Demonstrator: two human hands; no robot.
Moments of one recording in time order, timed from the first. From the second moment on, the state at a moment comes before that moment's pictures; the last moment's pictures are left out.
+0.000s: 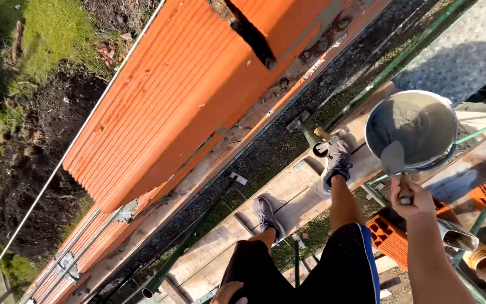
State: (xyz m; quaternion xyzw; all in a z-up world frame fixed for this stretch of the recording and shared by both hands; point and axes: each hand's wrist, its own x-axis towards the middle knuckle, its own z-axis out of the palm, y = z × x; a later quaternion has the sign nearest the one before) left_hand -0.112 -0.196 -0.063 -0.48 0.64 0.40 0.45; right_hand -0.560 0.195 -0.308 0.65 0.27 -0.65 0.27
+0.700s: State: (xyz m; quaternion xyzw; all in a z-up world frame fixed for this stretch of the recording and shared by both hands) left_hand -0.251 -0.426 0.167 -0.07 0.95 0.19 -0.22; right_hand -0.485 0.064 -0.057 0.43 0.39 -0.79 0.18
